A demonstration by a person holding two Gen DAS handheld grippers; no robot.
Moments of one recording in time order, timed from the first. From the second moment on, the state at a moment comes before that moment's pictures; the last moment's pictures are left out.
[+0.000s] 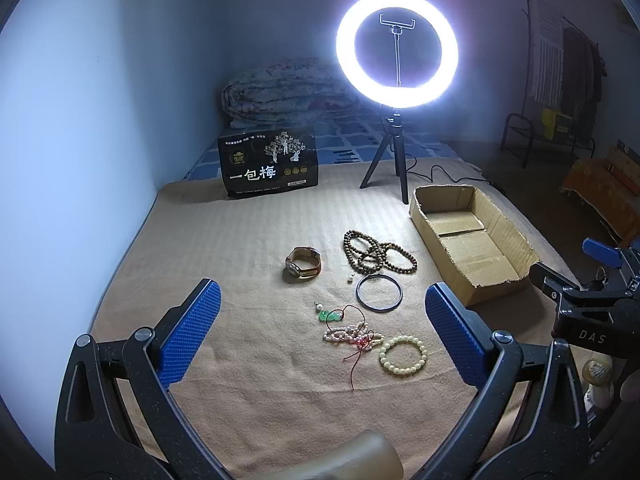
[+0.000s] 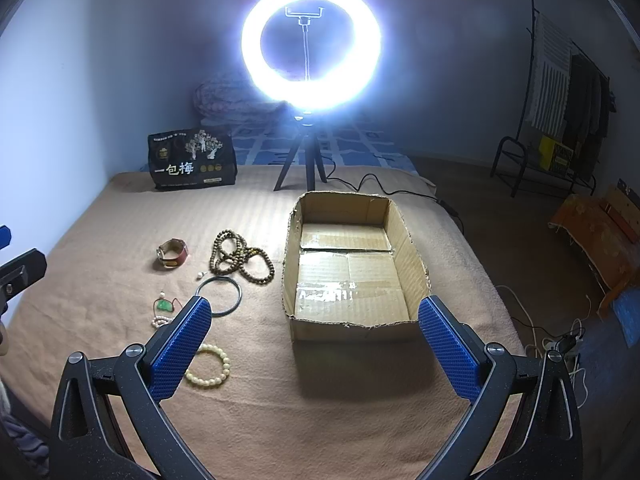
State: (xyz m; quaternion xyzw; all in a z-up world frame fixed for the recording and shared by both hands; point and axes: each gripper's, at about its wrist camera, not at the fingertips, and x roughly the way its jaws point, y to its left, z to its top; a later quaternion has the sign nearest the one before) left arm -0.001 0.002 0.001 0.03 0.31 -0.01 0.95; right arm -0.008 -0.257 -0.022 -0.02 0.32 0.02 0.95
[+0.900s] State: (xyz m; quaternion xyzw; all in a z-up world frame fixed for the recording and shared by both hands) left arm -0.001 0.003 -0.001 0.02 0.31 -0.01 0.95; right arm -0.009 -0.258 -0.021 -0.01 0.32 0.02 0.95
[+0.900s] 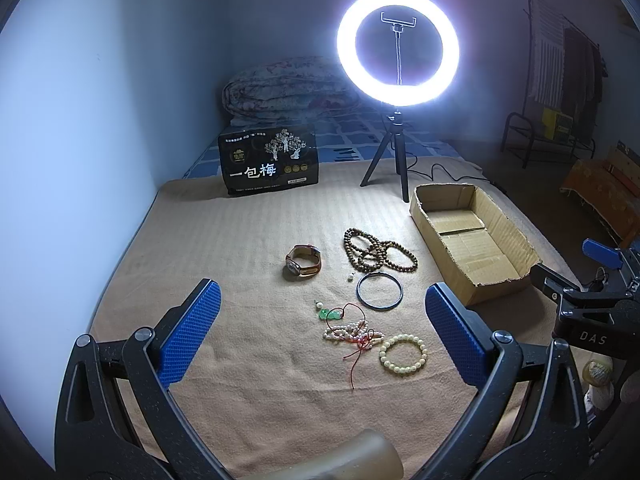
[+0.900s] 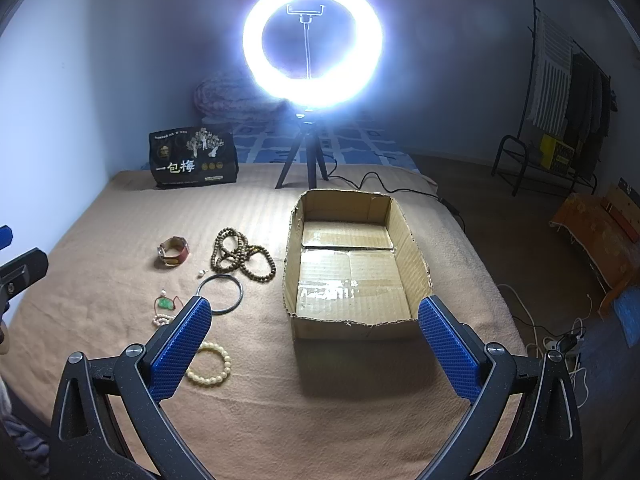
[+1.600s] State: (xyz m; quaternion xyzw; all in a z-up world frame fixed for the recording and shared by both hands) left arm -0.001 0.003 -0.001 0.02 0.31 -0.01 0.95; right arm -0.008 -0.255 -0.024 -0.01 0.32 0.03 0.95
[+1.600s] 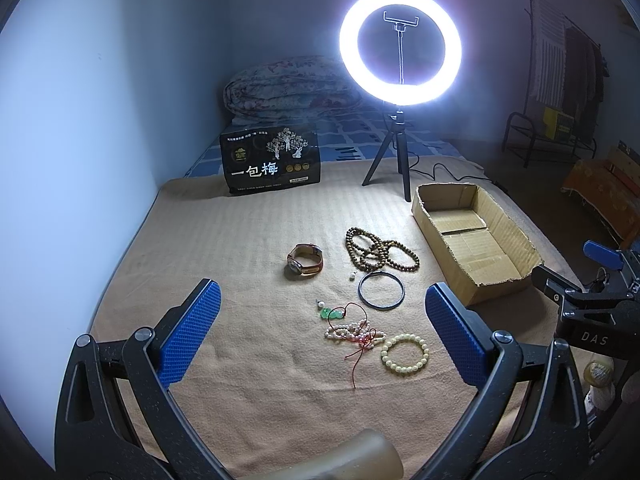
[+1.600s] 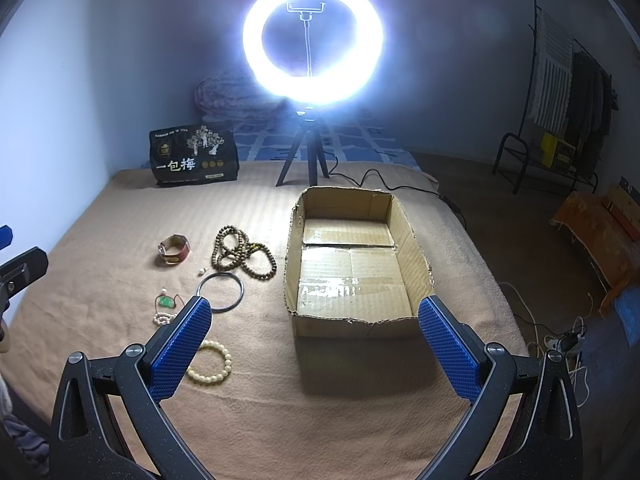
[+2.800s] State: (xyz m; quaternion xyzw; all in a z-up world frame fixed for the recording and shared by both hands) left arm 0.036 0.033 -0.033 0.01 0.38 0.01 0.93; right arm 0.004 -0.242 -0.047 -0.02 0.37 0.09 0.92
